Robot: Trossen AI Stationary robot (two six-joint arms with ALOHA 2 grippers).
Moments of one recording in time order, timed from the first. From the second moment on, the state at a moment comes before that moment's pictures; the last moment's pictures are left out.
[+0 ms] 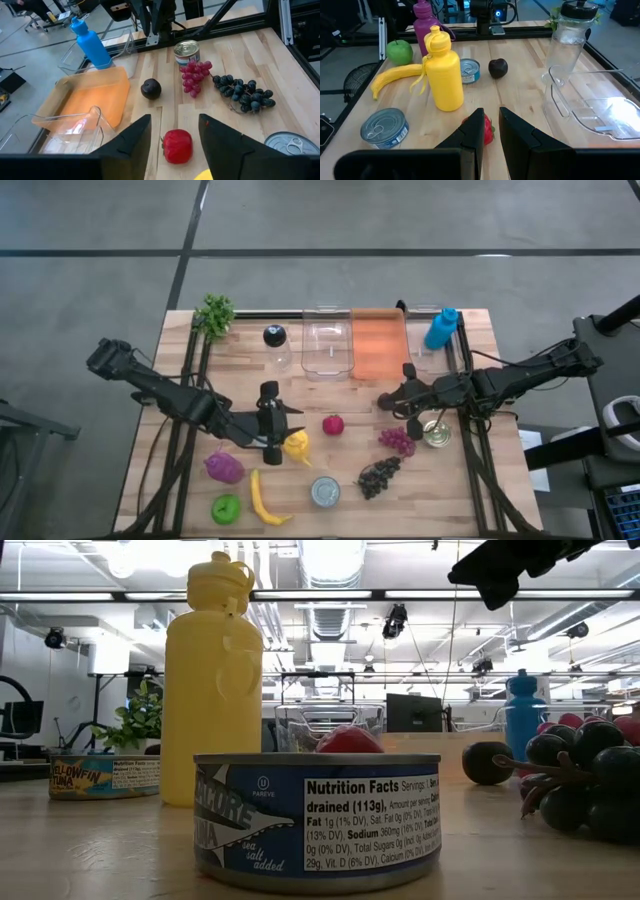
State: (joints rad) left arm -0.46 1.34 1.09 -0.32 -0.58 -0.05; right arm 0.27 0.89 0.62 -0.11 0.26 0.18
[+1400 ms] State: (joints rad) left arm -0.46 1.34 1.09 -0.32 -0.58 -0.02; right arm 0.27 0.94 0.62 -0.56 0.01 0.30
